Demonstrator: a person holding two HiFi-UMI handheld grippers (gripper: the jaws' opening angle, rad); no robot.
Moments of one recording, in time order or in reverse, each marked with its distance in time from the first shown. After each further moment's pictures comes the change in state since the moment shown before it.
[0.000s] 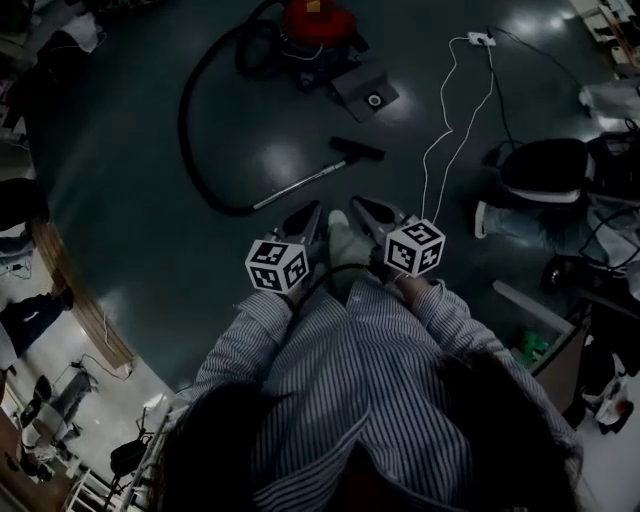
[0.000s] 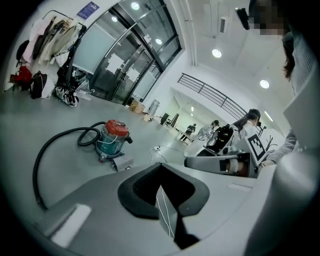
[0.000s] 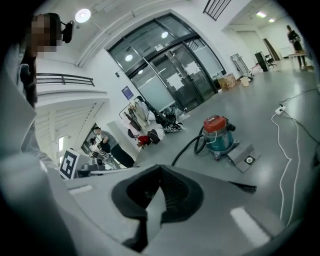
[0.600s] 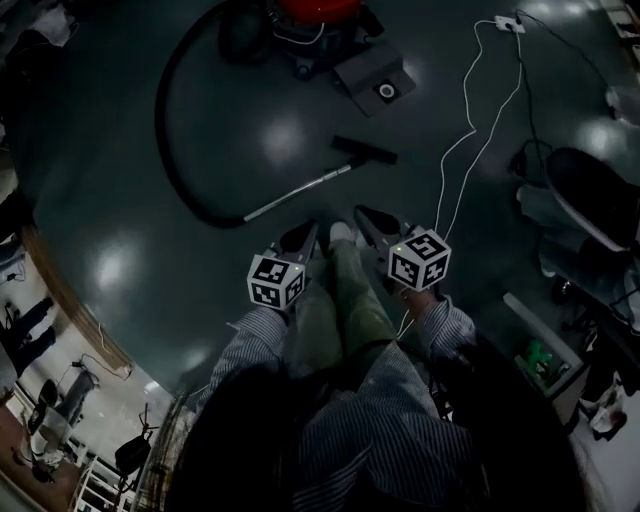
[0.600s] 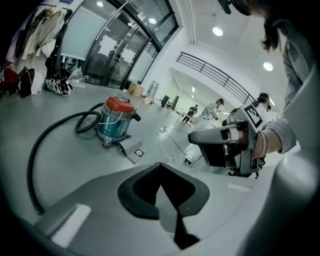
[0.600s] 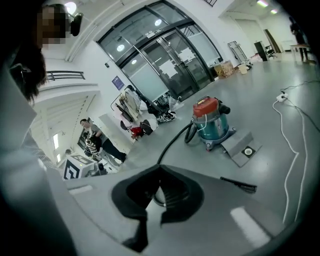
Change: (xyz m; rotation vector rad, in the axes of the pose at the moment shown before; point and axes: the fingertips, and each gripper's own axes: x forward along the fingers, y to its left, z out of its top) left arm 0.136 0.128 -0.111 0.084 0.198 0.008; right arm 0.113 -0.155 -0.055 0.036 0.108 -0.015
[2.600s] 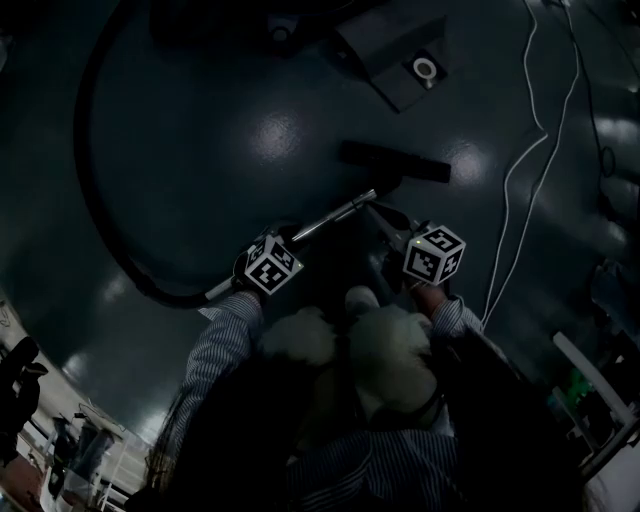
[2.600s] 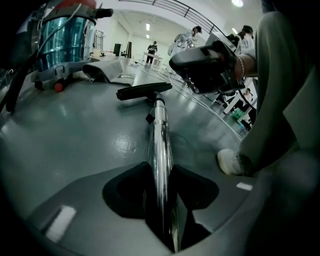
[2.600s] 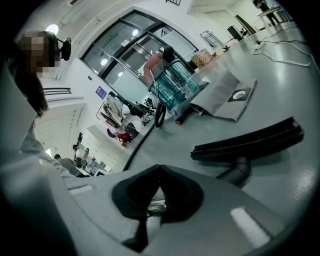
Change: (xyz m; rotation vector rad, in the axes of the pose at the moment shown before) left arm 0.324 0.280 -0.349 0.554 0.582 -0.245; right arm 0.264 -0.334 -0.225 0.187 -0.110 0.020
